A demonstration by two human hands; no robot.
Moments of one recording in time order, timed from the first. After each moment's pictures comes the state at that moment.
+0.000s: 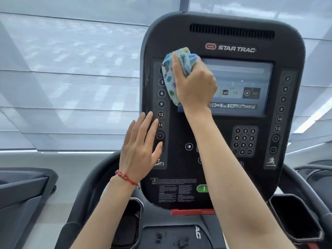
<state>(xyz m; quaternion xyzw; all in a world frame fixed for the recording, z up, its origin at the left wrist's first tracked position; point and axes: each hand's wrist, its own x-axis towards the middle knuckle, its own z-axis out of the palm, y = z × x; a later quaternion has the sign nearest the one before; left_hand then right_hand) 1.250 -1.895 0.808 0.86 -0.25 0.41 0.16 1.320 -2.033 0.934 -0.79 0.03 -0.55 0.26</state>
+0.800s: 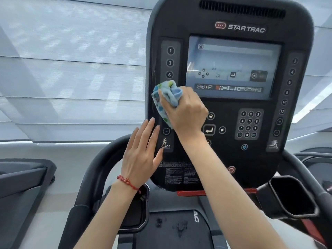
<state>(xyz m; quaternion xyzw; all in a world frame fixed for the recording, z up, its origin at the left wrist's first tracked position) 1.220 -1.876 0.767 0.88 -0.26 0.37 0.15 1.274 -2.007 0.854 -0.82 -0.03 -0.56 0.13</state>
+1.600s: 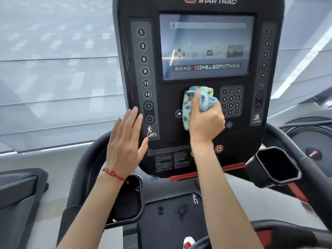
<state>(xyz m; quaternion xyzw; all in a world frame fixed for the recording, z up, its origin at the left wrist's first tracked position) 1.225 -1.870 0.765 0.86 -0.30 0.37 0.16 1.231 -2.066 0.812 -0.75 0.27 -0.55 0.25</state>
